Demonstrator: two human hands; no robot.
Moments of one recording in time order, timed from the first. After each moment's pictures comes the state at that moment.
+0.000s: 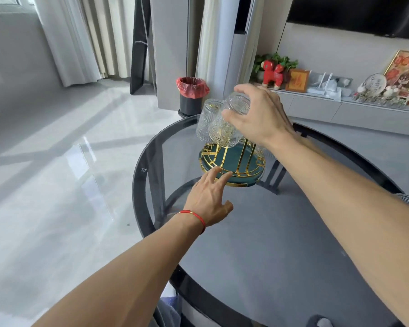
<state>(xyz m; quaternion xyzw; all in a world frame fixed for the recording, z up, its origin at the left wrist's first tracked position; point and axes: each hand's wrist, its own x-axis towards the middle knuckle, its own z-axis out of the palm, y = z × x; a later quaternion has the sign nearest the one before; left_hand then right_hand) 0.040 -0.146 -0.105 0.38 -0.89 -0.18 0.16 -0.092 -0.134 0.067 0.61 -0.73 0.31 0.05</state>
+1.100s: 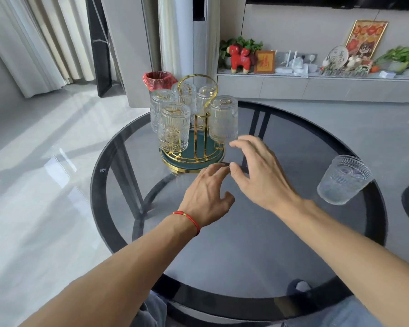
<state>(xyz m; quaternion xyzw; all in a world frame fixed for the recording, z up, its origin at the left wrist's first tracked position) -0.015 -0.067 -0.080 0.28 -0.90 -0.24 0.23 -0.150 0.013 -0.035 0.62 -0.73 0.30 0.06</state>
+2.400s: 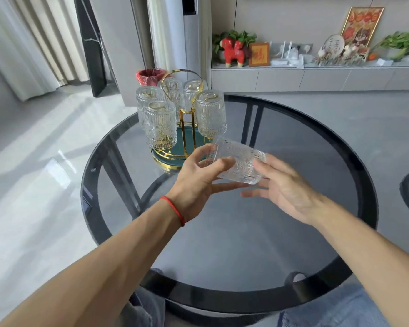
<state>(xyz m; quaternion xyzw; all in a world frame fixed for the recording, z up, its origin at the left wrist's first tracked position) -0.025 -0.052 -0.038 0.26 -0.46 -0.79 0.30 -0.196 0.061 -0.048 0.37 -0.57 0.57 -0.47</state>
